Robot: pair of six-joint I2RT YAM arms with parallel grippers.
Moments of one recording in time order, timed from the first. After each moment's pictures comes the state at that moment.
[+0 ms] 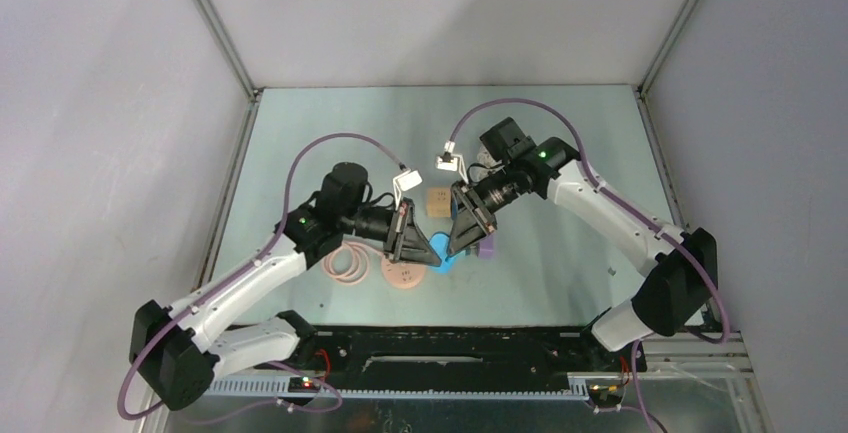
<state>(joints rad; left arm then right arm) -0.66 1.06 0.82 -0.24 0.94 -0.49 0.66 1.52 1.39 -0.96 -1.13 -0.07</state>
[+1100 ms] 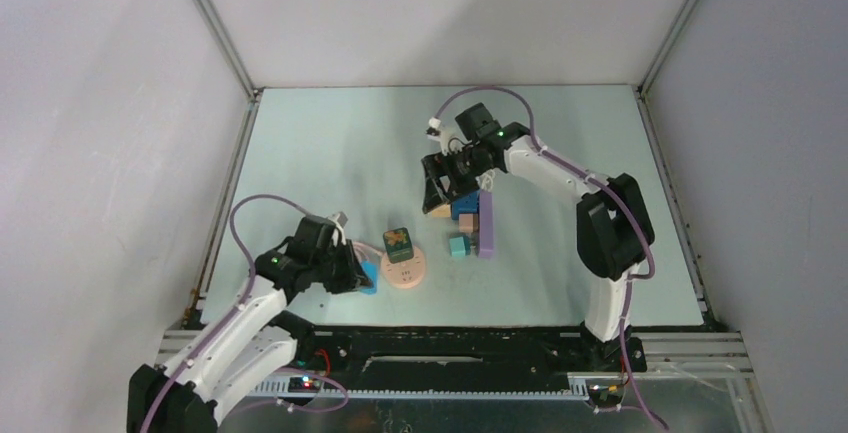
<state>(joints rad) -0.42 0.75 0.46 -0.73 0.27 -0.67 0.60 1.91 1.54 -0.68 -0.67 0.15</state>
